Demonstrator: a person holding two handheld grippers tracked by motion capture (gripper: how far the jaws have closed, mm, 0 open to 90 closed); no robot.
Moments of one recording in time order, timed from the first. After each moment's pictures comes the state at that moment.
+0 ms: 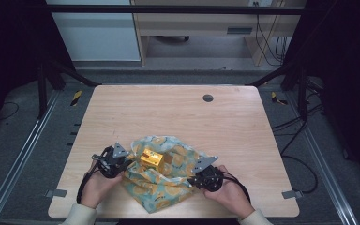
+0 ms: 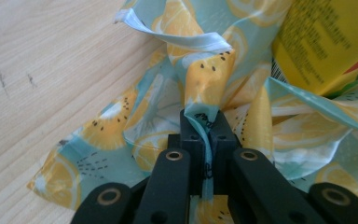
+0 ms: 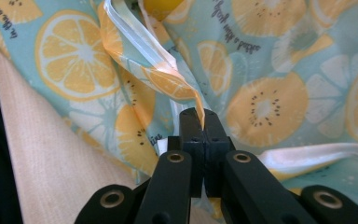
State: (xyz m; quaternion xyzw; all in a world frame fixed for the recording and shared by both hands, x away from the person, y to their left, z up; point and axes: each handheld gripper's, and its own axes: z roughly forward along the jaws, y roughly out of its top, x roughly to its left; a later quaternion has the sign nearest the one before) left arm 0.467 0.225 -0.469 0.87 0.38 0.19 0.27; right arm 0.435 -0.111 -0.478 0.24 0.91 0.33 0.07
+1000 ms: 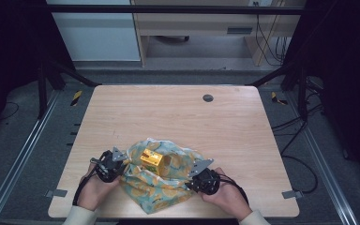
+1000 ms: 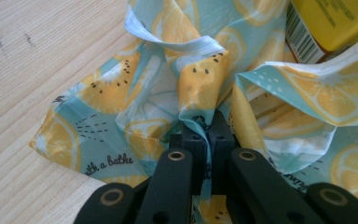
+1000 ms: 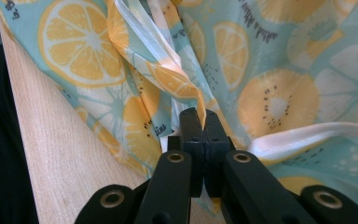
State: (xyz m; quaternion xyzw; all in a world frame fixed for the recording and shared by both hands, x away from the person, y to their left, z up) left arm 0.458 0.231 -0.477 0.87 0.38 0.19 0.23; right arm 0.429 -0.102 -0.483 0.23 0.92 0.32 0.06
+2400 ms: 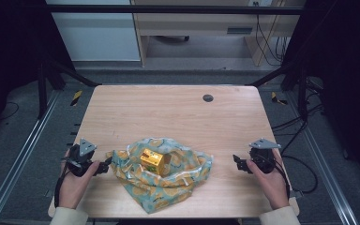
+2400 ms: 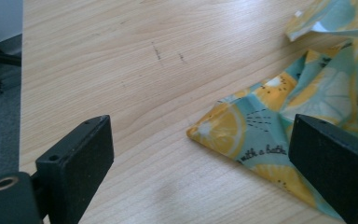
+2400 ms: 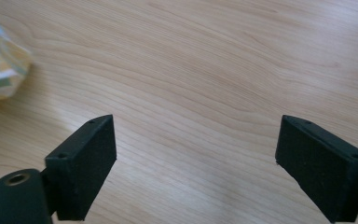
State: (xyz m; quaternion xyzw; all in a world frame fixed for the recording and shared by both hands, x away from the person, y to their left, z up) left arm 0.466 0.303 -0.462 0.78 0.46 0.28 0.30; right arm 0.473 -0.264 -0.473 0.49 0.76 0.34 0.25
